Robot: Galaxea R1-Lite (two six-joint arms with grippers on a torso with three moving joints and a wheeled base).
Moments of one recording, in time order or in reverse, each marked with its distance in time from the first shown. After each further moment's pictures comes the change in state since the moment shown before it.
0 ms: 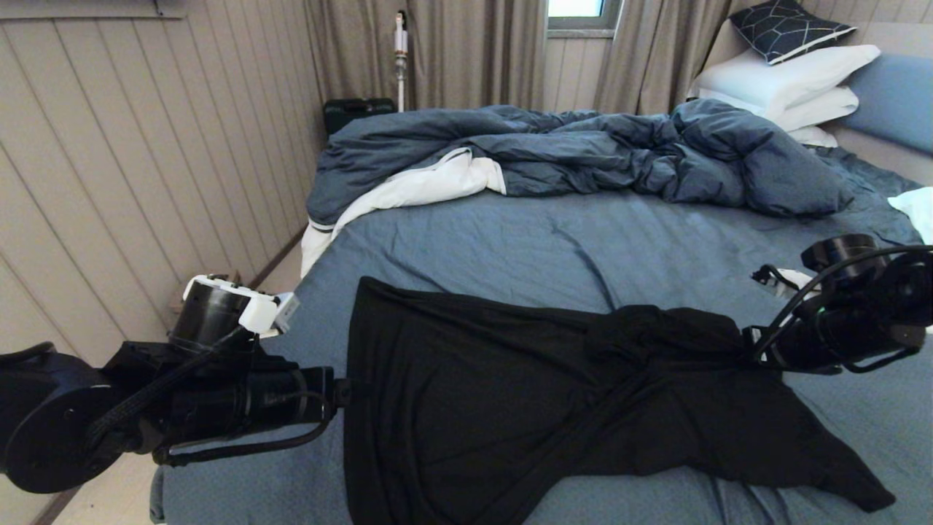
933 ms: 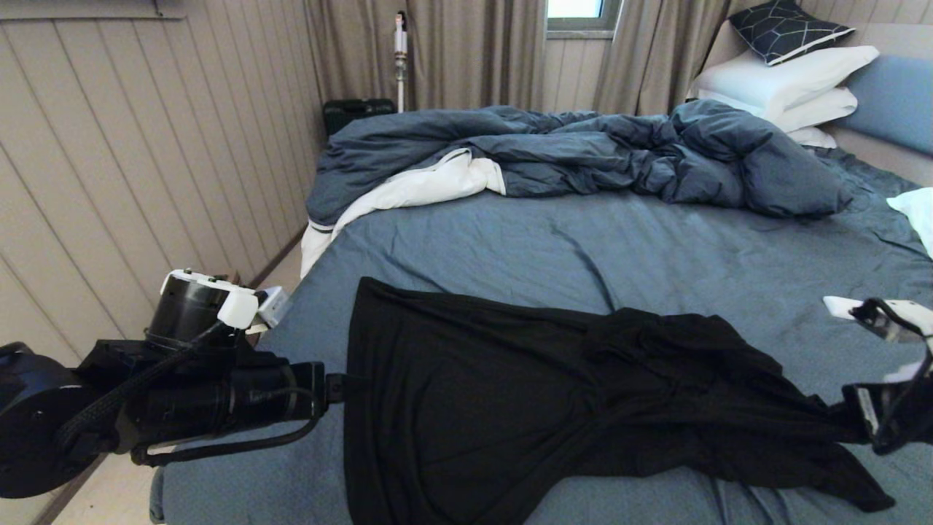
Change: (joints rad) left arm 0.018 -0.044 0.009 0.004 -0.038 0.001; right arm -0.090 -0.474 0.359 0.084 -0.040 -0.128
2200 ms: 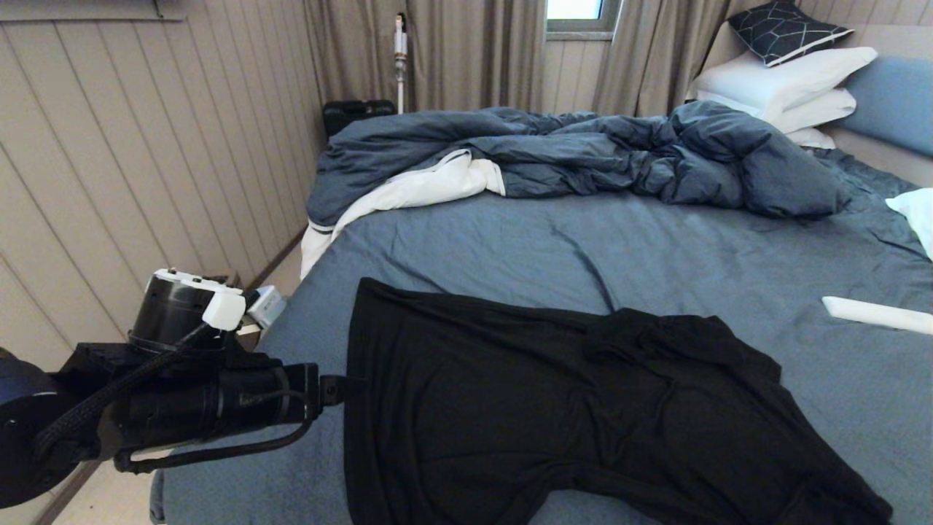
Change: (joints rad) left arm 0.000 -0.034 0.014 0.007 -0.019 0.001; right arm -0.145 -0.592 0.357 0.222 -0.023 -0.103
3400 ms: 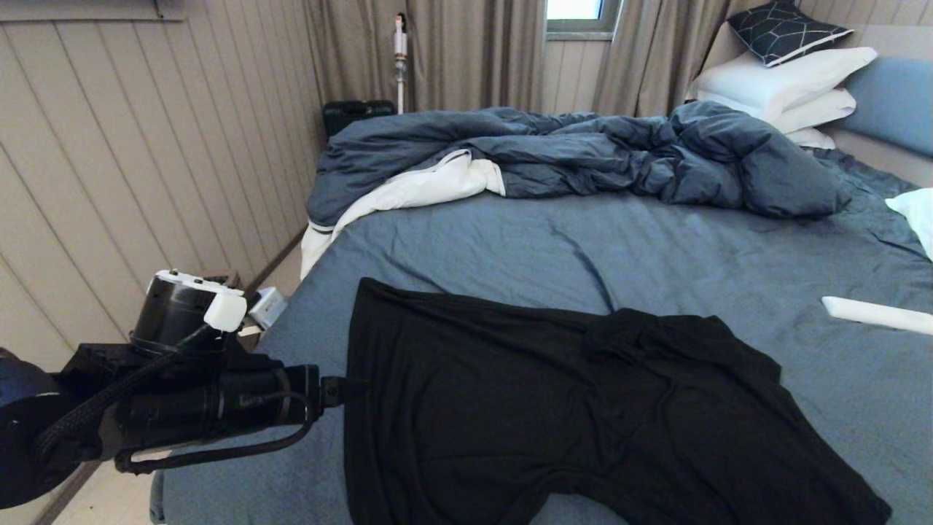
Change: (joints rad) left arm 0.000 0.004 -0.001 -0.003 -0.003 -0.001; right arm 0.067 0.115 -0.212 0.213 0.010 -0.020
